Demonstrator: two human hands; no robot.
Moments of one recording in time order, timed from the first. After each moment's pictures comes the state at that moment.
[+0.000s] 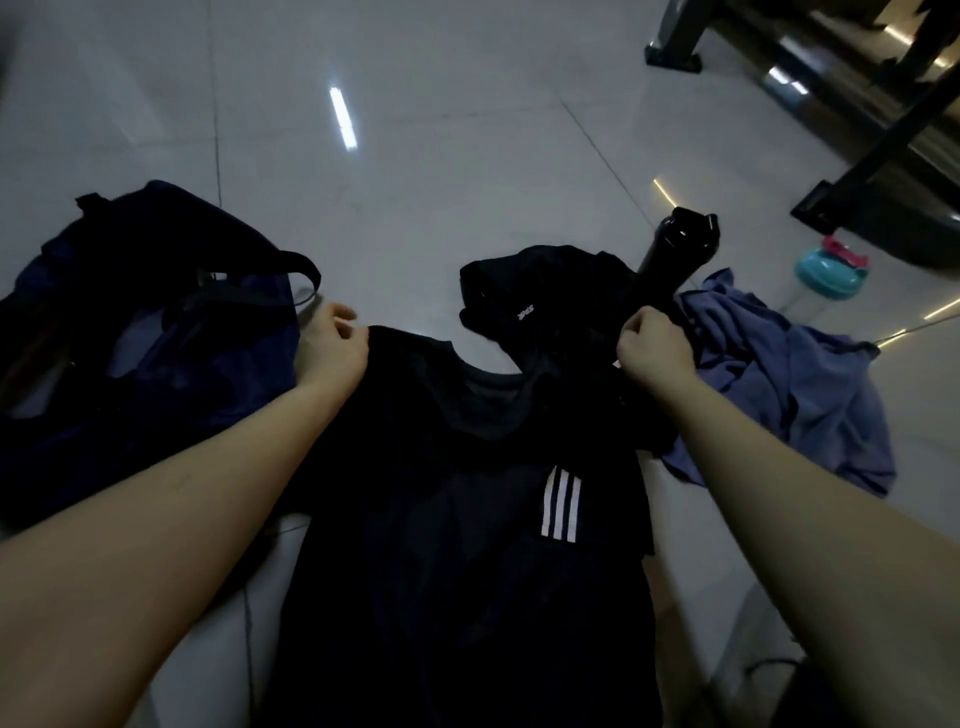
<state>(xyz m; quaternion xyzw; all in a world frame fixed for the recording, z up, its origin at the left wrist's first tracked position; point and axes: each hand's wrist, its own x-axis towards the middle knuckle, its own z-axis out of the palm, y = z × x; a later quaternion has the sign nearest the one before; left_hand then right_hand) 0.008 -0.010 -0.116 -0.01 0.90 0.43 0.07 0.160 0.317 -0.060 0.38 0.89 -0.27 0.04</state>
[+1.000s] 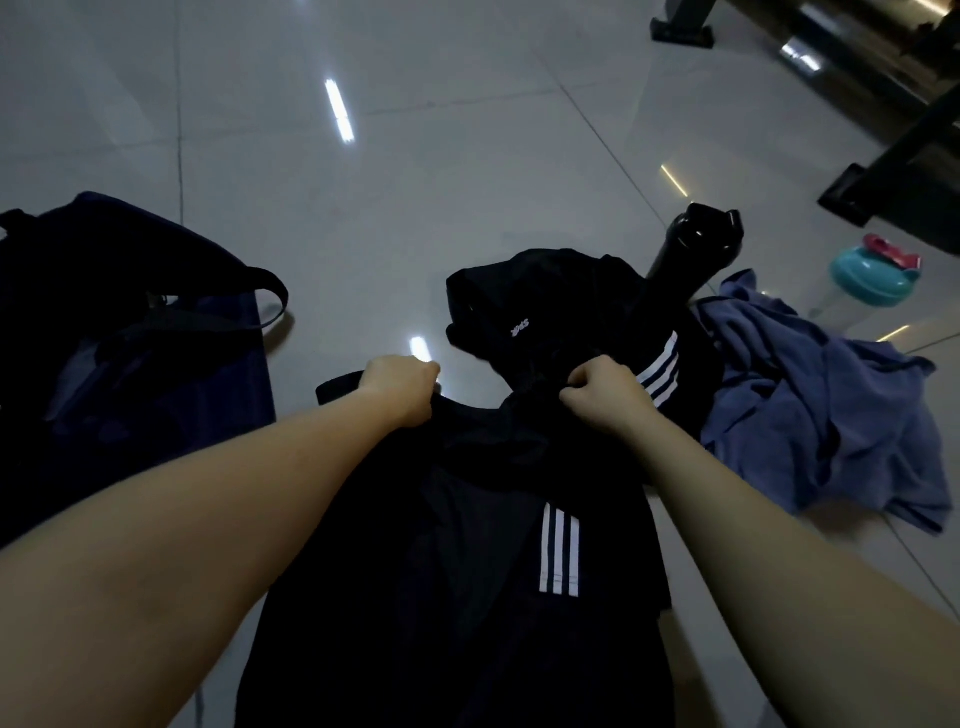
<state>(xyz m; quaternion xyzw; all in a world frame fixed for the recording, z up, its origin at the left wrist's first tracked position) -0.013 0.089 -0.163 0.36 0.91 -0.10 0.18 0.131 0.307 -0.119 0.29 0.91 -0.27 0.13</state>
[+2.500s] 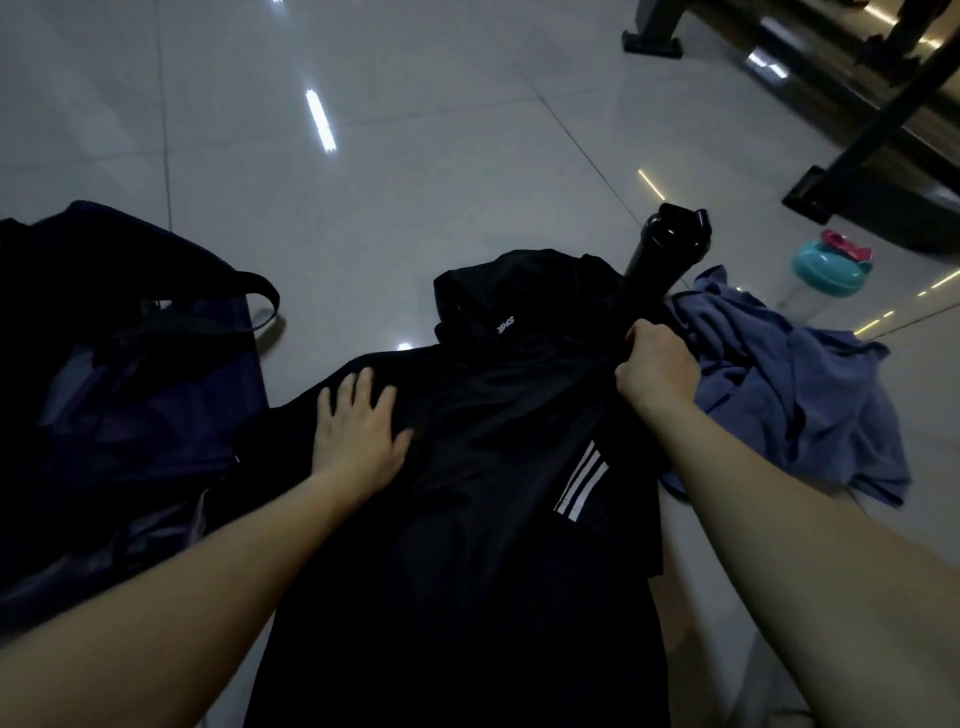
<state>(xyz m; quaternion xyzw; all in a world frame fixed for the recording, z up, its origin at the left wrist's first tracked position) 0.051 0.025 -0.183 0.25 0.96 -0.02 0.11 0.150 0.349 -0.103 0.40 0.91 -0.08 0.01</state>
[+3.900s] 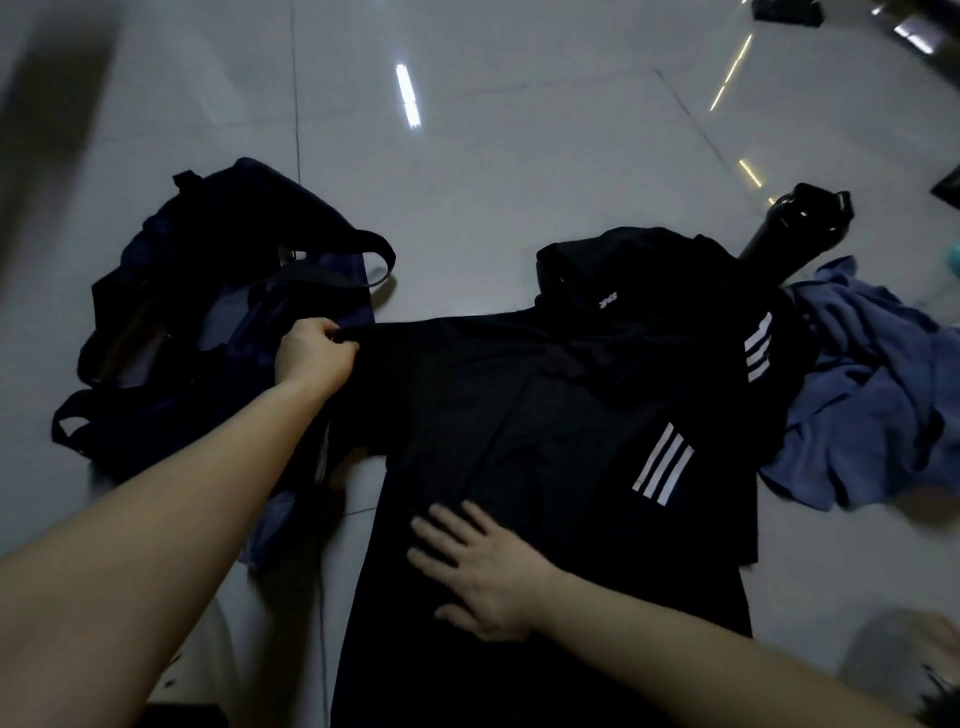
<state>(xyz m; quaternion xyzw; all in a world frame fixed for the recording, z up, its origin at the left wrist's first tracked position) -0.013 -0.107 -0.120 -0.06 0.95 0.30 0.09 0.240 0.063 -0.203 -0.33 0.92 -0.08 0.18</state>
